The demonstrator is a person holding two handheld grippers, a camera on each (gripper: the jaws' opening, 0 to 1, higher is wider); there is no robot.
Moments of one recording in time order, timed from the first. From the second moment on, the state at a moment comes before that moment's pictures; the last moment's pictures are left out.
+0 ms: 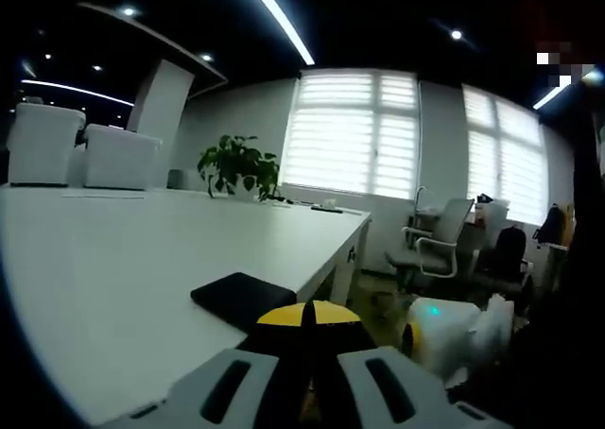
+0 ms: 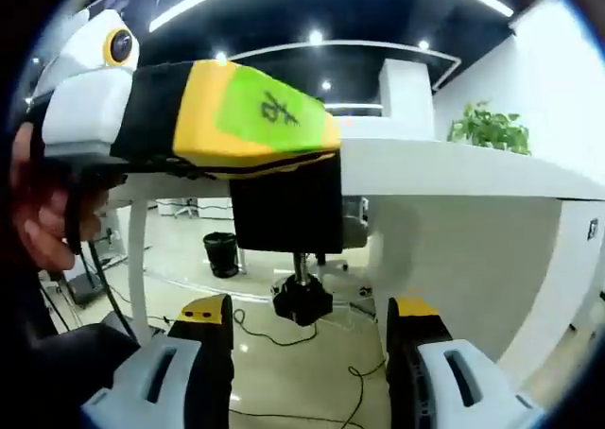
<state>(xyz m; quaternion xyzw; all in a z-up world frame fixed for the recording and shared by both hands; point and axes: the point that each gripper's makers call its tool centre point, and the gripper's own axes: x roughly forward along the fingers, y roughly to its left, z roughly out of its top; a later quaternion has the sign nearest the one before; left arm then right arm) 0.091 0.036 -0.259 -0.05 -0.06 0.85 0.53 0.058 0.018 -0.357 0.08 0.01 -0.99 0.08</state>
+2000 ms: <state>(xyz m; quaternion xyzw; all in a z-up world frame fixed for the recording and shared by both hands) 0.090 0.036 -0.259 -0.06 -0.05 0.84 0.53 0.073 0.026 -0.346 0.06 0.10 -0.94 0.31</state>
